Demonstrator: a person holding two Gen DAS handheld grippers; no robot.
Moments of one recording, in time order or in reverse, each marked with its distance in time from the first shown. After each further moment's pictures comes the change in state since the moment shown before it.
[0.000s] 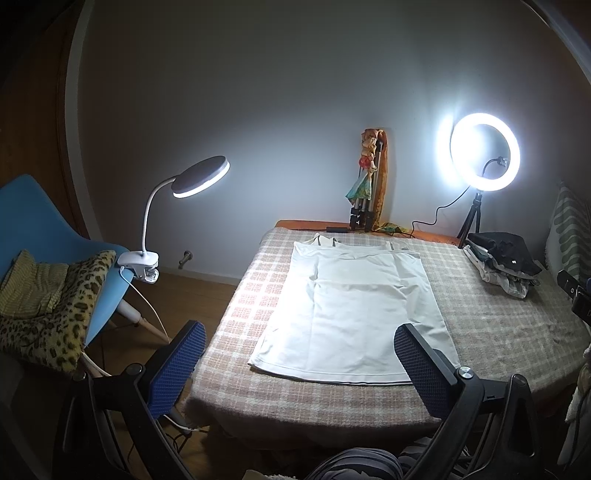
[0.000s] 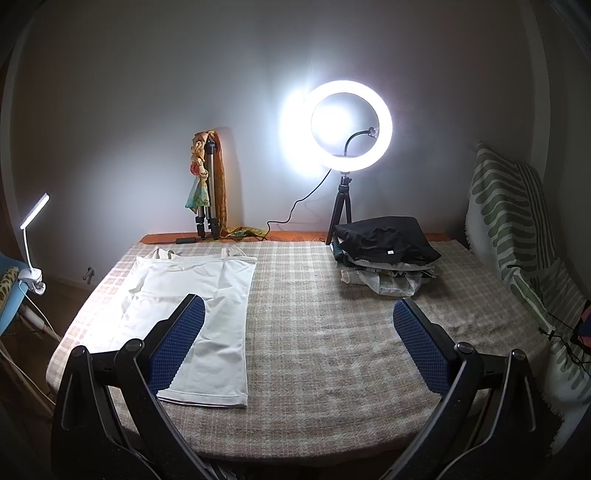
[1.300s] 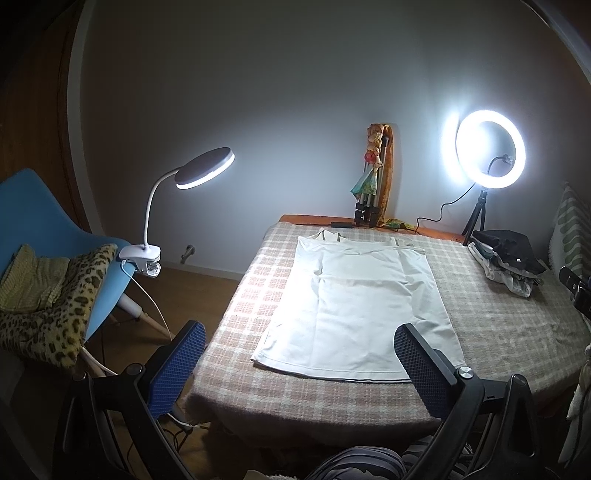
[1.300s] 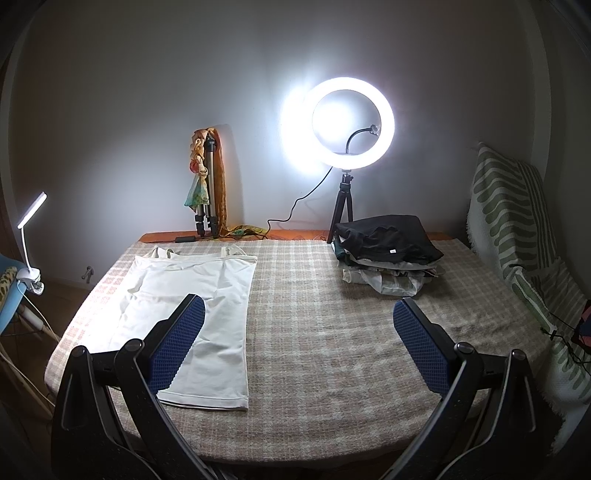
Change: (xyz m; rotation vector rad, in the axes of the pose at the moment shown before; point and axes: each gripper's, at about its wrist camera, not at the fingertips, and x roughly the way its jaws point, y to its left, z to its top) left arm 0.008 0.006 -0.004 -0.018 0.017 0.007; right arm 0.003 0.002 0.000 0.001 0.000 -0.002
